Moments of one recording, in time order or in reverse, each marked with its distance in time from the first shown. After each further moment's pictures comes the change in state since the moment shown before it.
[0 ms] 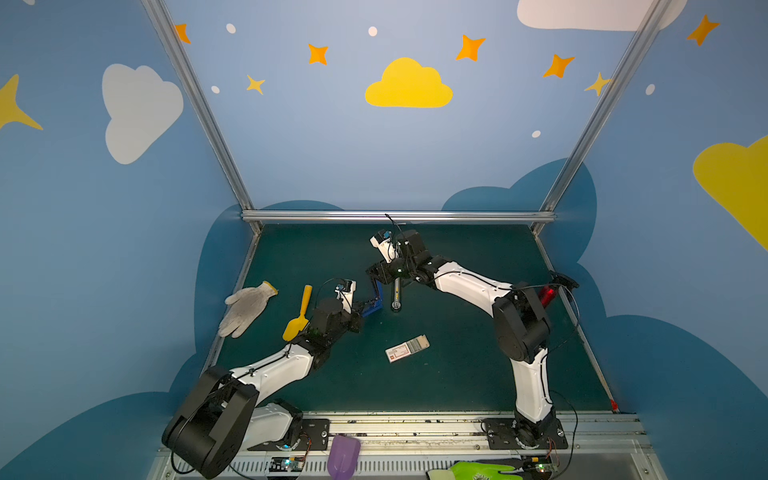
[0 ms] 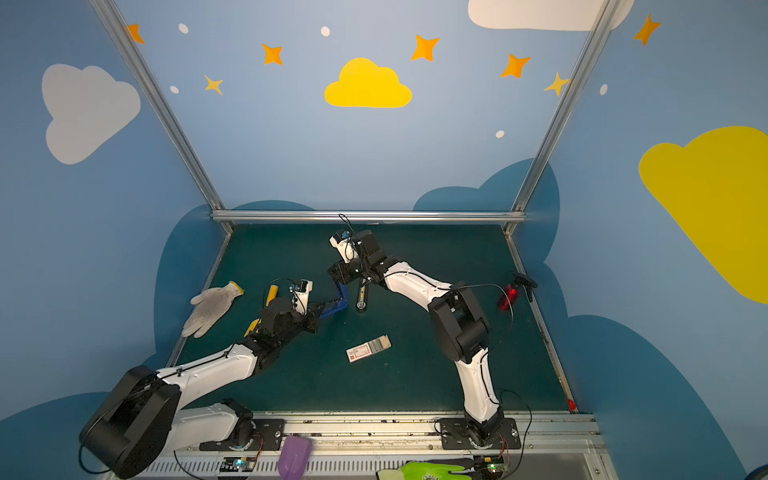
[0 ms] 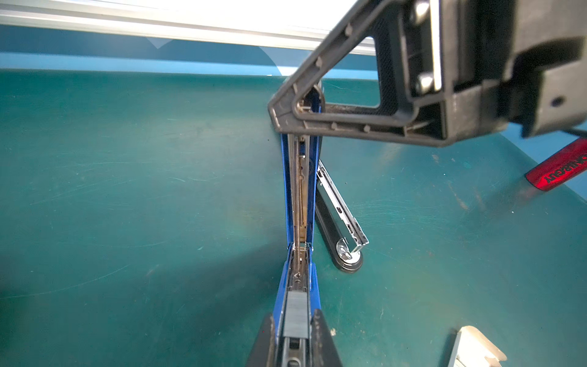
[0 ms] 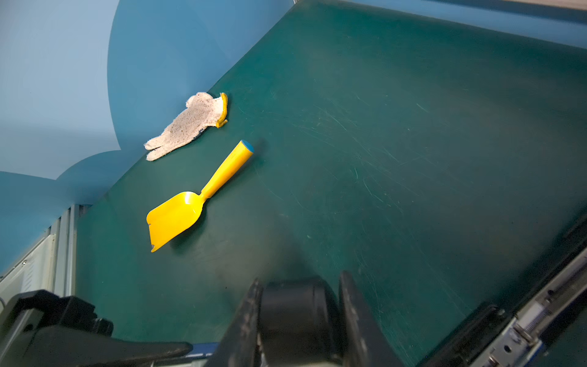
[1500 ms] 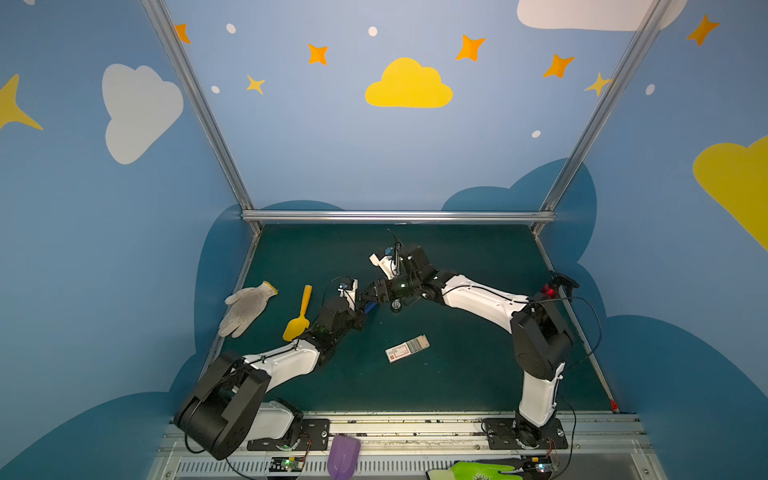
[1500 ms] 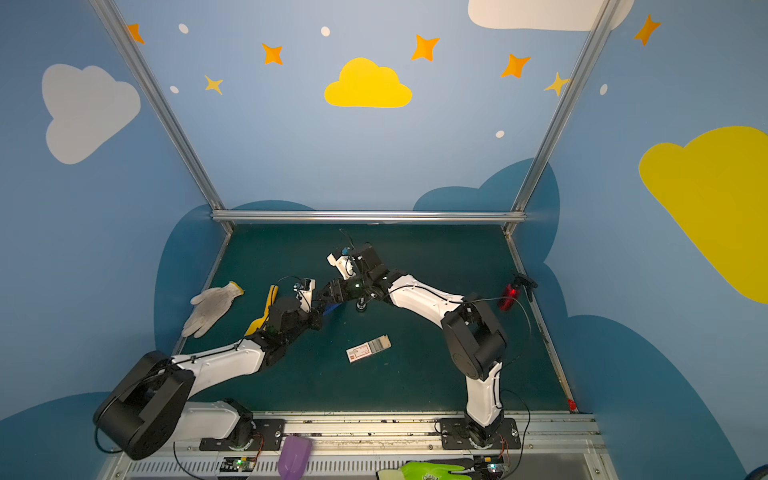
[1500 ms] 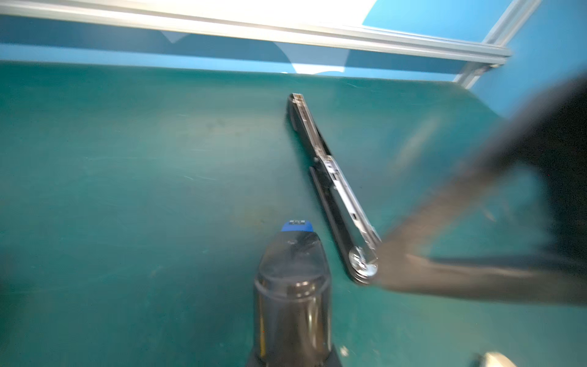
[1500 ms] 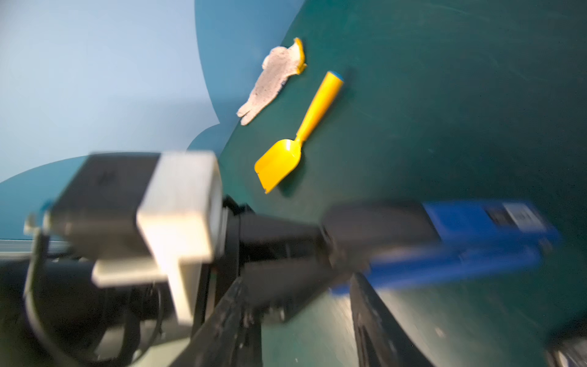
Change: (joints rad) left arm -0.021 0.121 0.038 0.055 -0.116 -0.011; right arm 0.028 -0.195 -0.253 -0.001 -0.203 0.285
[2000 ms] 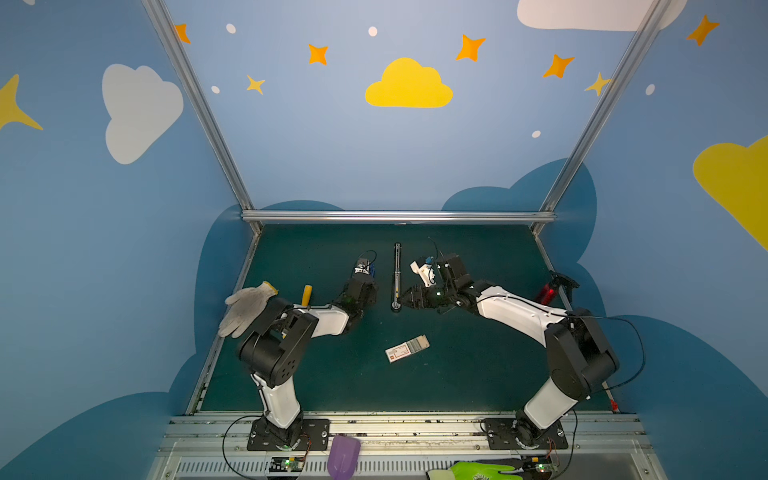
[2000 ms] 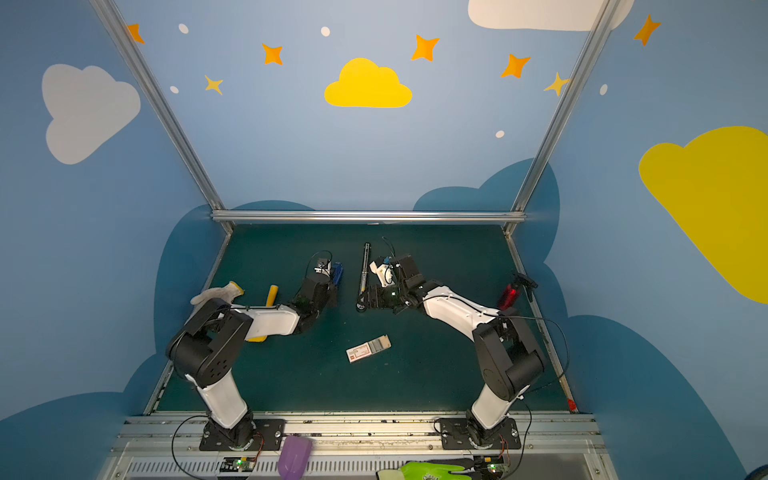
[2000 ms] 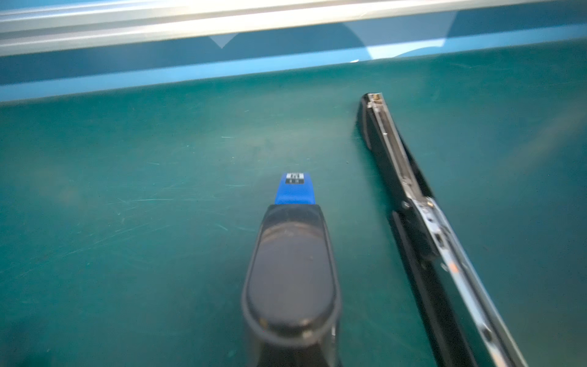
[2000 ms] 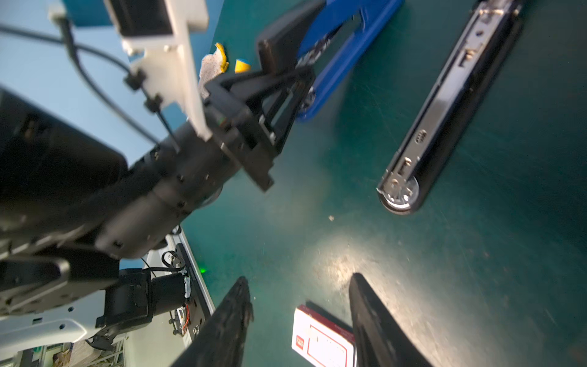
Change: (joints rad) left arm -0.006 0.436 0.385 -0.076 -0.251 0.047; right arm -0.156 -0.222 -0.312 -0.021 0.044 0.018
